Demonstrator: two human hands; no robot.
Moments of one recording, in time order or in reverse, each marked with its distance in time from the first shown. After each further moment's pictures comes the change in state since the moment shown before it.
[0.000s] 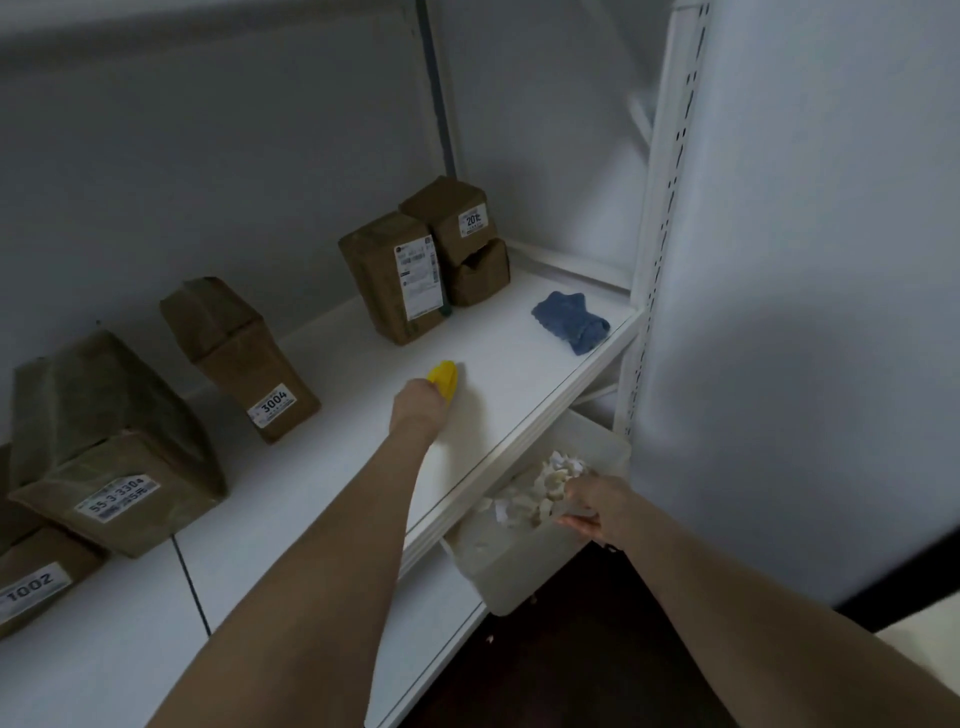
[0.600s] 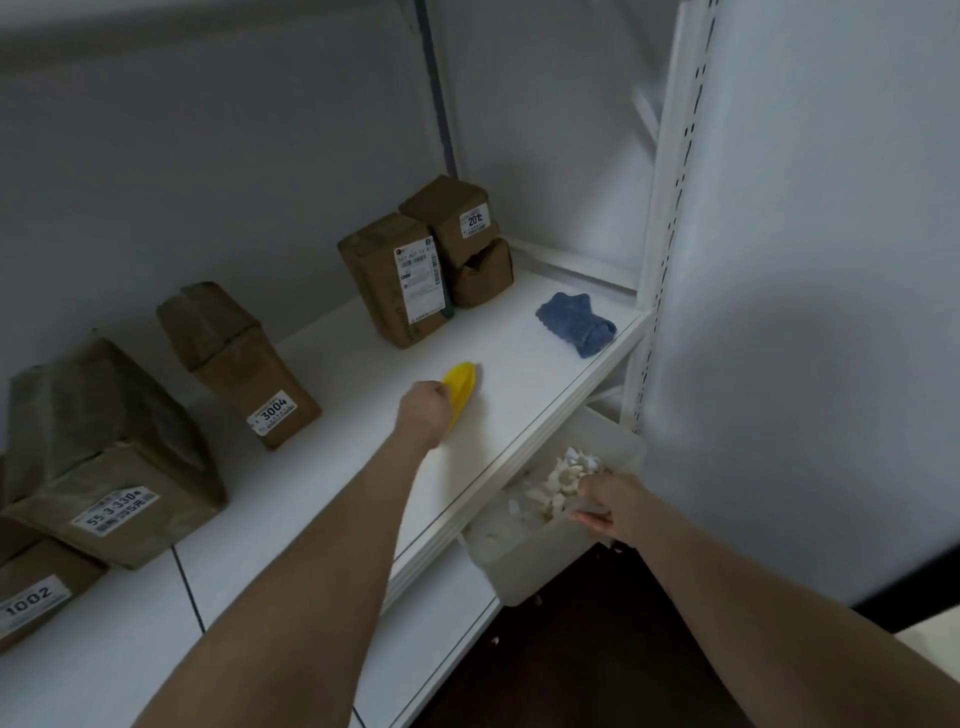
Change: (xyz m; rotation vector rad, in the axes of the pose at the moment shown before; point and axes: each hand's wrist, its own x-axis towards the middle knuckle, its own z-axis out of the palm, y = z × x) left_hand 0.002 0.005 -0.004 -0.044 -0.084 0.038; right_hand 0.006 -0.010 -0.009 0.065 0.003 -0.003
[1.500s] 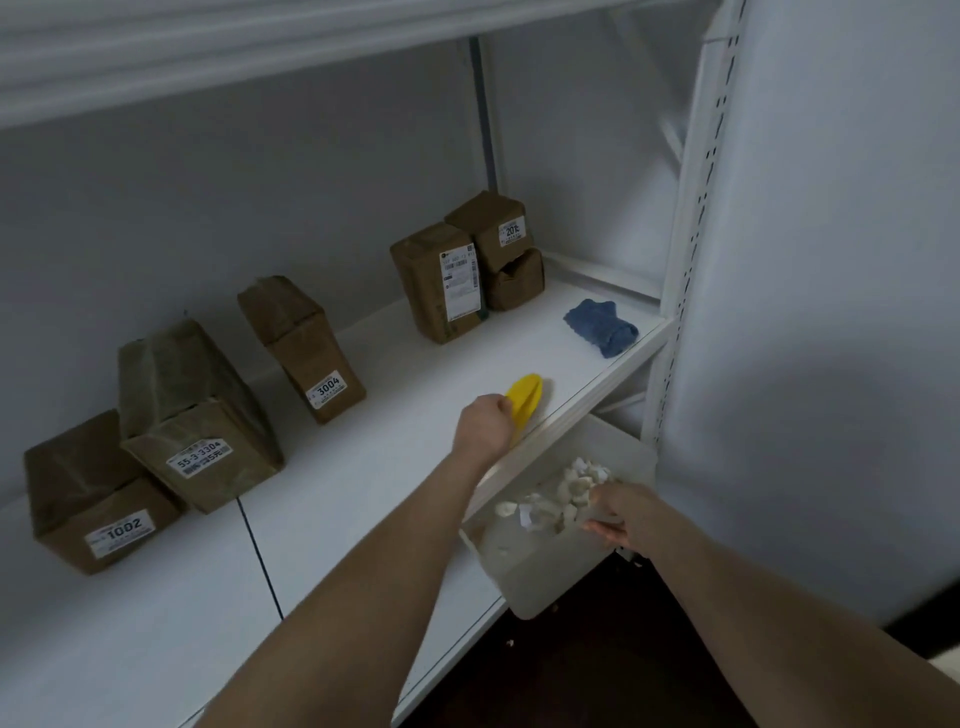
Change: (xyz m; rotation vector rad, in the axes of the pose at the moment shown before) left_hand -0.079 0.009 0.016 -0.012 0.009 0.147; right_hand -0.047 0.027 0.002 -0.011 -0.018 -0.037
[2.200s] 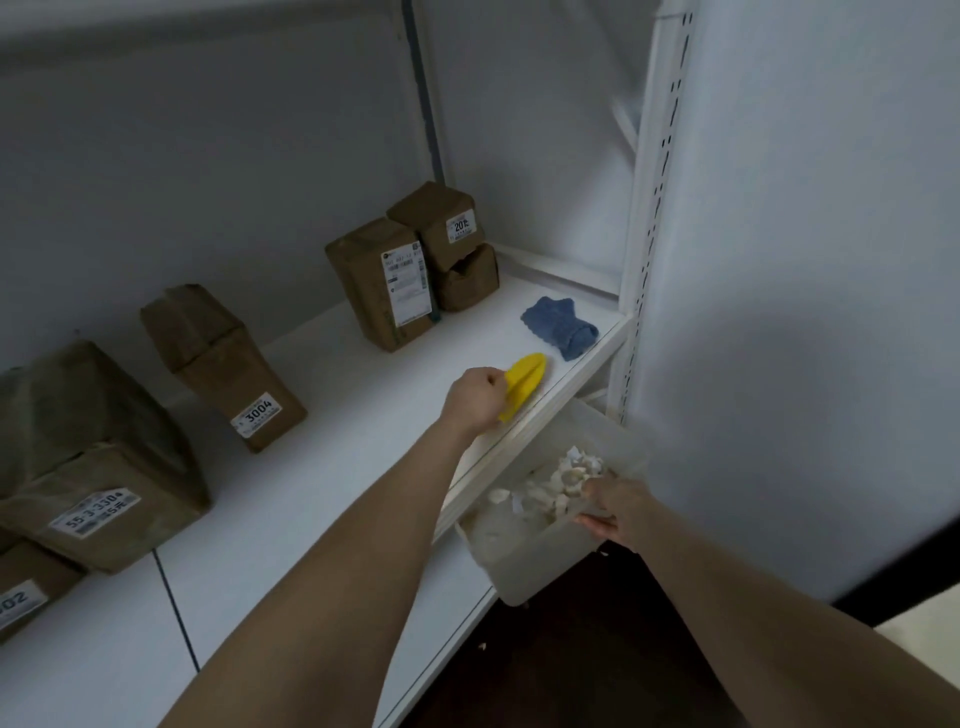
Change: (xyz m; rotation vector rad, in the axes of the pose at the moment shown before) left_hand 0.067 0.034 0.022 -0.061 -0.131 0.072; right_hand 0.025 -0.024 -0.024 0.087 0.092 0.040
